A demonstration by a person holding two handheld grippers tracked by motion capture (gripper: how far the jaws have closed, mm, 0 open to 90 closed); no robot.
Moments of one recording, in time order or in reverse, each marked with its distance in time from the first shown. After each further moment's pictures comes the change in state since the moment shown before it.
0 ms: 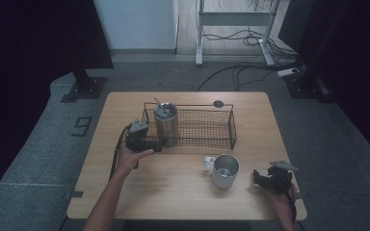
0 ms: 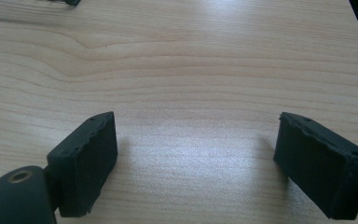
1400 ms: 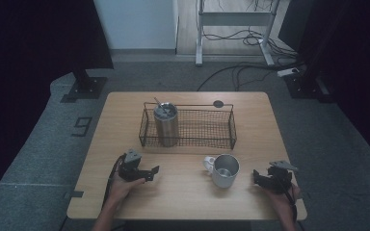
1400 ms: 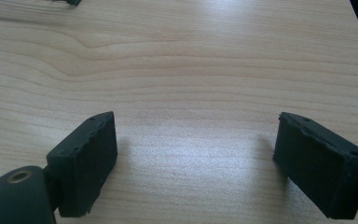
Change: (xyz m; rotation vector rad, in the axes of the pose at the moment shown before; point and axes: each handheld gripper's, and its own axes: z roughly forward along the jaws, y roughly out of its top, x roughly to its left) left arm -0.003 -0.093 -0.014 0.136 0.027 -0.030; right arm 0.000 0.000 0.000 0.000 0.002 -0.005
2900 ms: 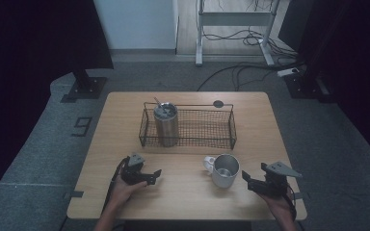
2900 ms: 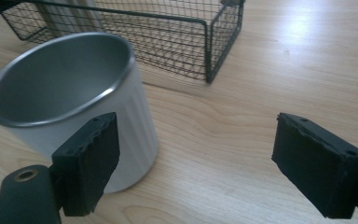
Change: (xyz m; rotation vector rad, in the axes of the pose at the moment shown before) left arm -0.011 -0.006 0.004 0.031 -0.002 0.027; right arm 0.037 0.018 -0.059 -0.203 0.288 -0.075
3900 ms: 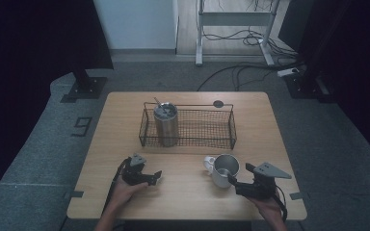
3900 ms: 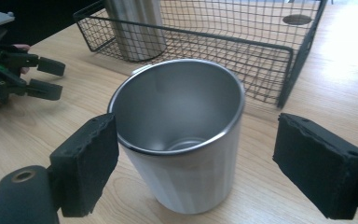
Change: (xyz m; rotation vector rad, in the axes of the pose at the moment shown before) left arm 0.000 -0.003 0.007 0.042 0.009 -0.013; right arm 0.039 0.011 0.002 -0.040 0.163 -0.035
